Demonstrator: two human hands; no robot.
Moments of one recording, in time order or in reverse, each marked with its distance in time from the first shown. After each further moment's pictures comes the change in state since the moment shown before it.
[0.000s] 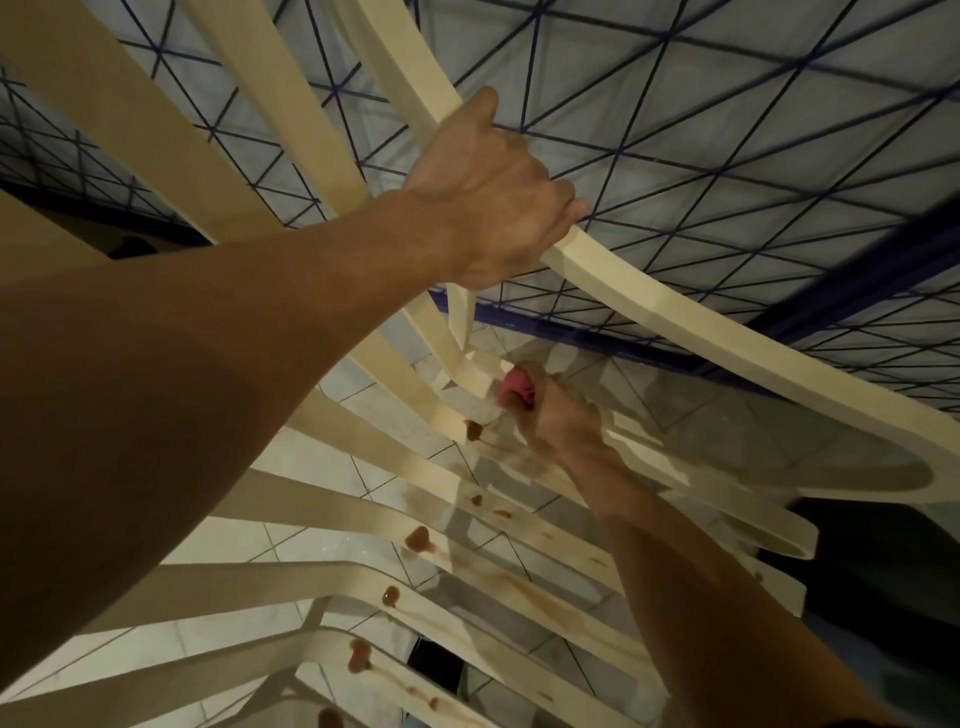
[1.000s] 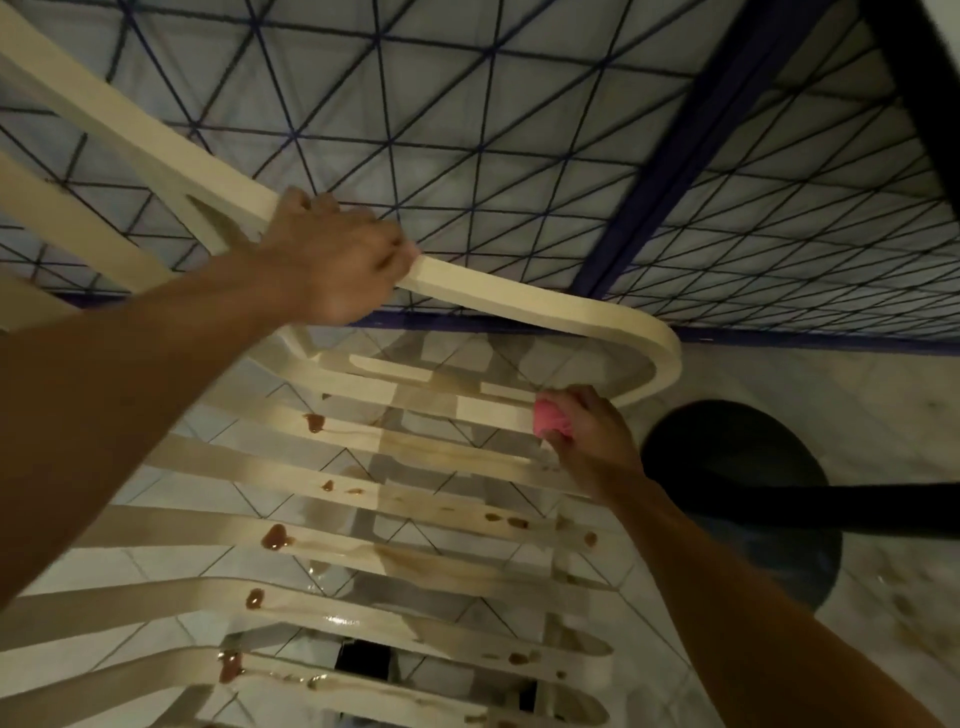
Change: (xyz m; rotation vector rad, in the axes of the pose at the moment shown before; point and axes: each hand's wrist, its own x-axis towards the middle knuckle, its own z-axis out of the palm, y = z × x) left_hand 0.024 0.082 -0.033 -0.416 -0.339 -0.159; right_hand -0.135 0.182 -0.076 0.036 0.240 0.020
